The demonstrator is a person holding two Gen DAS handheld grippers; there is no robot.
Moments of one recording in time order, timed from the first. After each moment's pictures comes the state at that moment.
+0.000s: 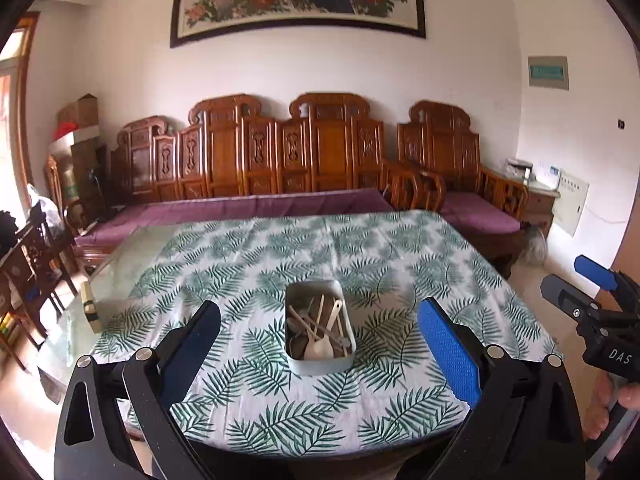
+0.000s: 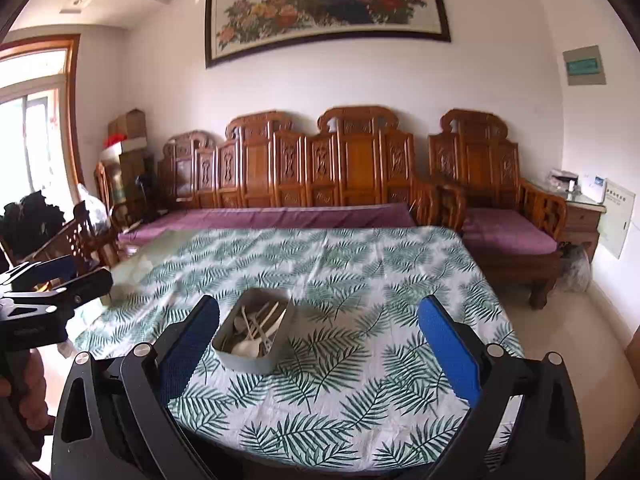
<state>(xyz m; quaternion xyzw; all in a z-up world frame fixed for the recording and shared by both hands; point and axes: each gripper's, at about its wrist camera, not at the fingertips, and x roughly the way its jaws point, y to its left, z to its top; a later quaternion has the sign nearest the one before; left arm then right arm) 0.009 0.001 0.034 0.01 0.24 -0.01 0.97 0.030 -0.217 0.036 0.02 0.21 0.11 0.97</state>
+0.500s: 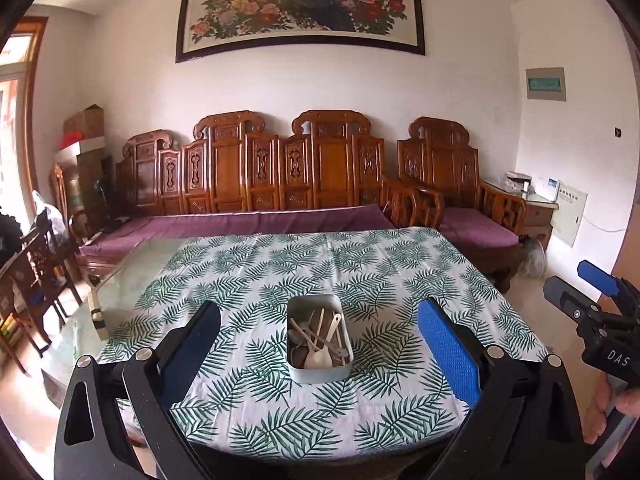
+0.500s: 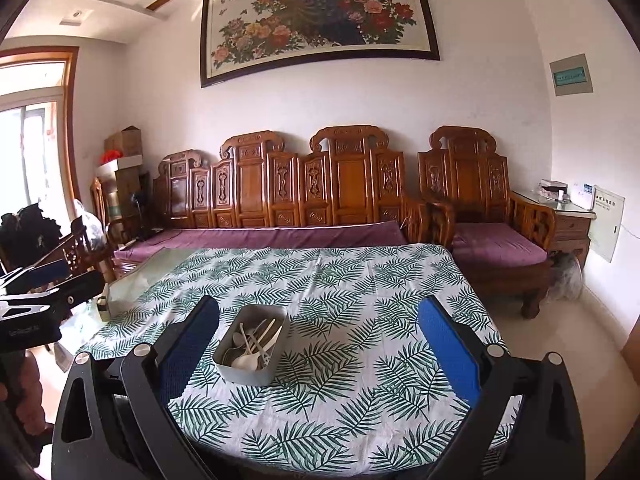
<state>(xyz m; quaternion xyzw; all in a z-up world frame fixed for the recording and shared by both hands) -0.008 -0.001 0.048 0.01 0.21 -0.01 0.98 0.005 -0.222 0.052 0.02 0.18 0.10 0.98</state>
